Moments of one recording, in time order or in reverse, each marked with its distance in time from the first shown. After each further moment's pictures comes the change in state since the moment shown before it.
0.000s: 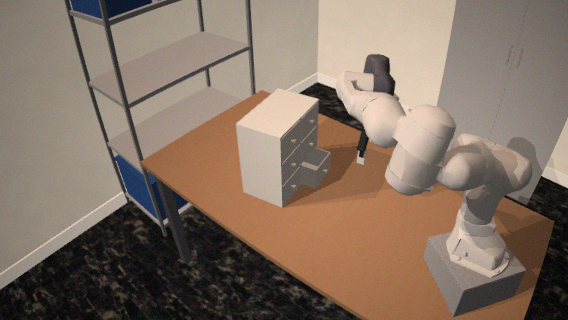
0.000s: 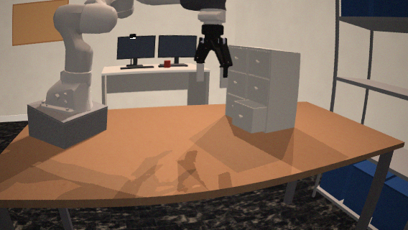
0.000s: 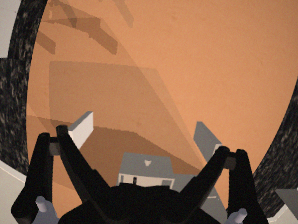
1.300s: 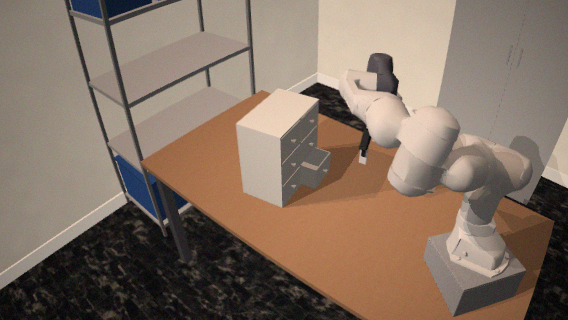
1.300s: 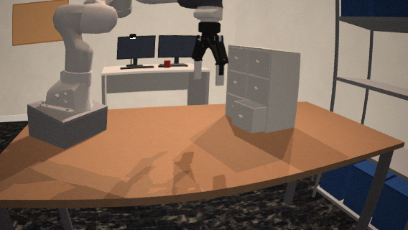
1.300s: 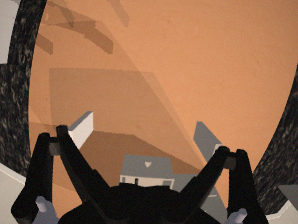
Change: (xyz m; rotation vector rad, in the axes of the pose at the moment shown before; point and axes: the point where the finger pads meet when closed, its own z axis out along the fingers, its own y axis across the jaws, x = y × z) arm 0.011 0.004 -0.008 -0.001 -0.001 0.034
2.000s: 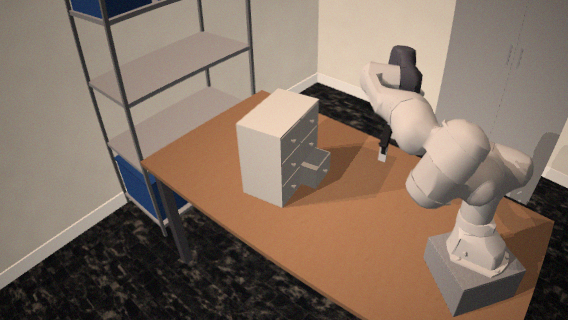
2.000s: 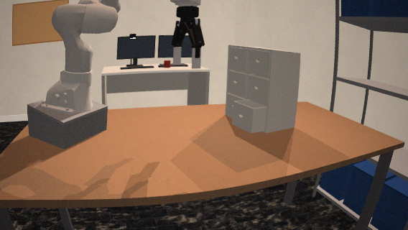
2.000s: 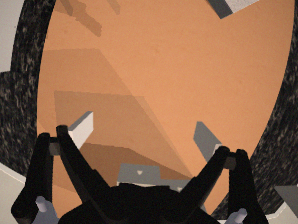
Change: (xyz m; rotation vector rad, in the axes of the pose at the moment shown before) arm 0.074 0.019 -0.054 0.004 -0.003 0.006
